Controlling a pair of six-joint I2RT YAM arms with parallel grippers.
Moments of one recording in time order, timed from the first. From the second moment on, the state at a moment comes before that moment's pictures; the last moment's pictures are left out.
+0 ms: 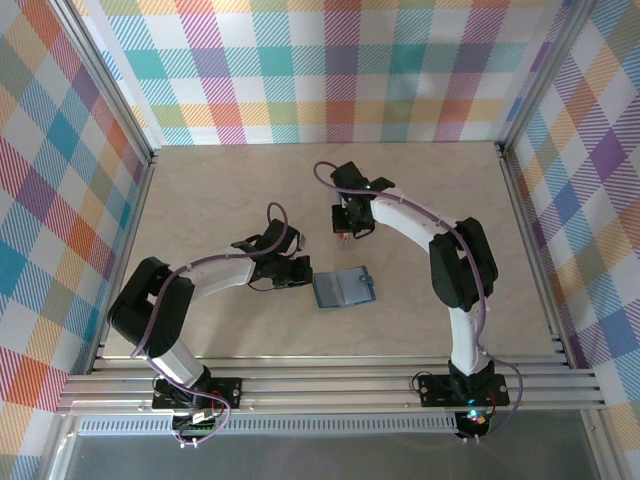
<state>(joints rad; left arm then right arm) -0.59 1.63 0.89 -0.32 0.32 -0.65 0.59 2.02 1.64 -0.77 0.04 0.45</state>
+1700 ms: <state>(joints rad) -0.58 1.57 1.09 -0.42 0.30 -0.77 0.59 2.05 1.62 -0.74 -0.12 0.41</state>
